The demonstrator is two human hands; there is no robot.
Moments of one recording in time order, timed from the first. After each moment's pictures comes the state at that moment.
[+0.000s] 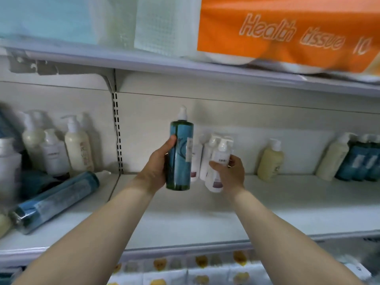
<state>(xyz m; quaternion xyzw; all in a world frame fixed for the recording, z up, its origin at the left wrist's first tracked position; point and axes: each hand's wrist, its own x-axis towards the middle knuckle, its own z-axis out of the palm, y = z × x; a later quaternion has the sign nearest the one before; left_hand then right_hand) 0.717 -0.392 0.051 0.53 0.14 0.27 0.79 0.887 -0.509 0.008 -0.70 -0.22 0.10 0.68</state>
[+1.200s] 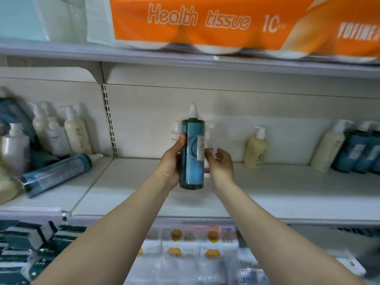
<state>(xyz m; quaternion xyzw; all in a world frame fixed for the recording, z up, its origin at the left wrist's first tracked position) 0.782 -0.515 0.043 0.43 0.16 0.33 0.82 0.904 -0.570 0.007 -0.69 -0.21 0.19 0.66</state>
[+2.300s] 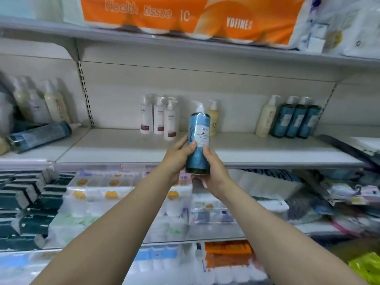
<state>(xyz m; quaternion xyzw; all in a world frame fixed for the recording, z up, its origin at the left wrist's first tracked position) 0.773 -0.721 0.013 0.60 0.21 0.30 0.71 0.874 -0.796 -0.025 -0.47 -0.29 0.38 0.74</state>
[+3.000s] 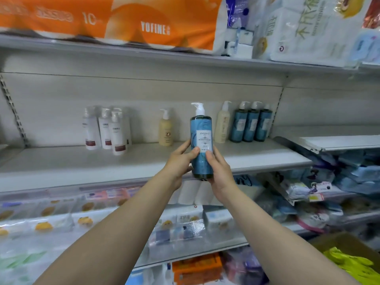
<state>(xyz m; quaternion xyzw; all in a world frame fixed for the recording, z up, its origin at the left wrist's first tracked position) 0.921 -0.806 0.024 0.62 0.18 0.25 0.72 1.014 -0.901 -0.016 -0.53 -0.30 0.23 0.76</state>
